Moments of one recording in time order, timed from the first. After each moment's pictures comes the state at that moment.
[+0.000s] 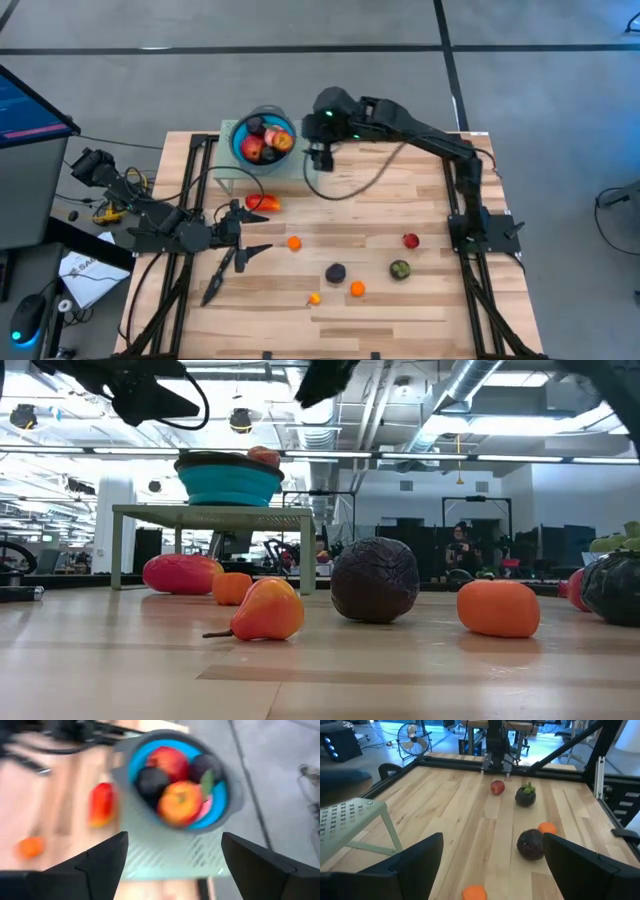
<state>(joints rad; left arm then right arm) -0.56 0.87 0.49 0.03 -0.73 -0.27 -0.25 2.01 2.32 -1.03 0.08 -0.38</state>
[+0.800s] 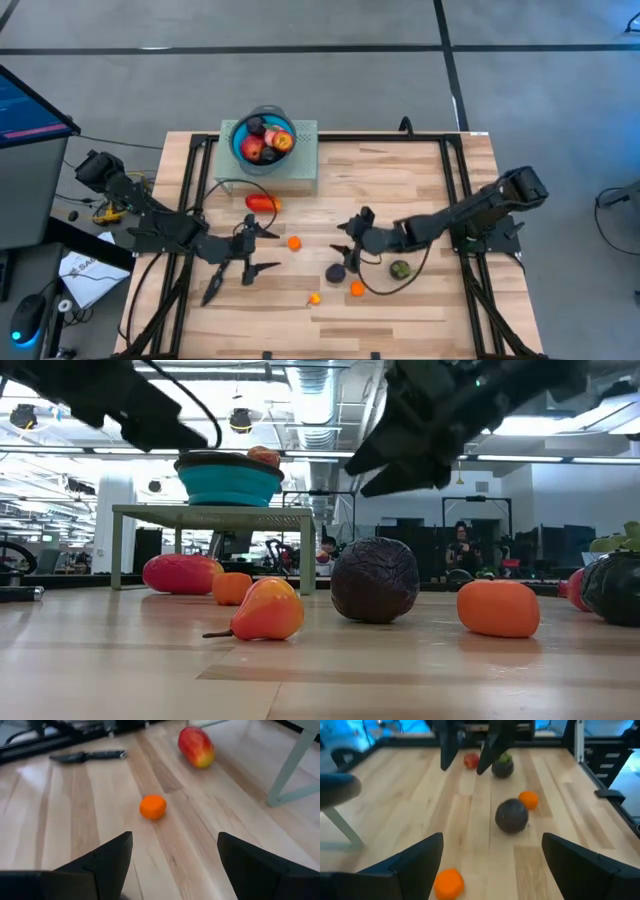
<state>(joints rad) -0.55 1.09 0.44 0.22 -0.60 -0.23 0.30 1.59 0.83 0.15 0.48 0.46</state>
